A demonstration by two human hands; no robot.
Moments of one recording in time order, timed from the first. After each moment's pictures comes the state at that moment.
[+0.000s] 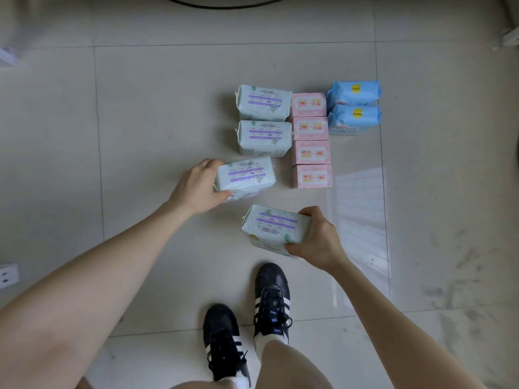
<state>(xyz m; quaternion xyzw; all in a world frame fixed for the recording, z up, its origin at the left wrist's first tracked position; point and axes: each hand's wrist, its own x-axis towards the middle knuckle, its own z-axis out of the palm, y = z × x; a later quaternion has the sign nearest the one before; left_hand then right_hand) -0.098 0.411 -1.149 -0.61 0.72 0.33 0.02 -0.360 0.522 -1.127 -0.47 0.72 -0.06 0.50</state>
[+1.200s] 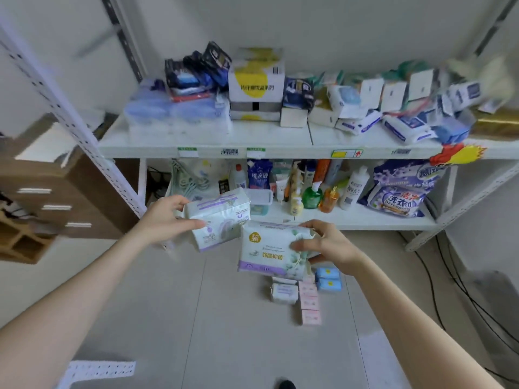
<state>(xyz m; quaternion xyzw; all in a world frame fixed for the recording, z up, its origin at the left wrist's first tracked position) 0.057 0.394 -0.471 -0.67 0.61 0.35 -0.23 -0.303 0.412 -0.496 -0.51 0.57 -0.23 0.60</state>
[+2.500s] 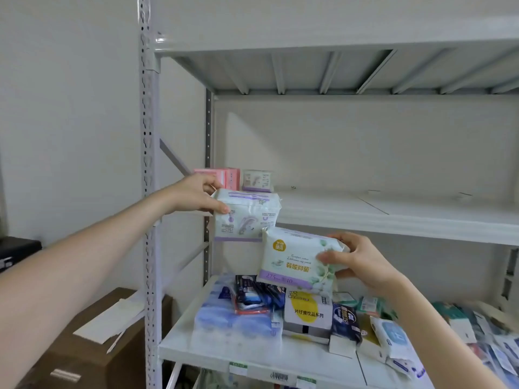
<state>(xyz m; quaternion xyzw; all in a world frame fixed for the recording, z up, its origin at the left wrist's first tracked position) 0.166 0.307 0.001 -0.56 0.71 0.17 -0.39 -0.195 0.288 -0.096 -0.70 0.35 -0.44 0.44</state>
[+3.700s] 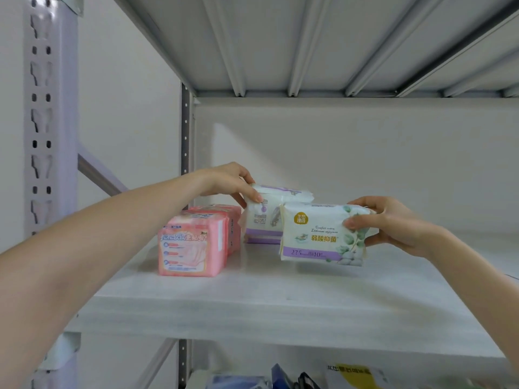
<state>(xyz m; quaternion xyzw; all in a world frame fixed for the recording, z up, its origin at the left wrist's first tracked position) 0.246 -0.086 0.105 -0.52 0.78 0.19 -0.29 -0.086 -0.038 0.032 -0.73 0.39 -0.46 0.32</state>
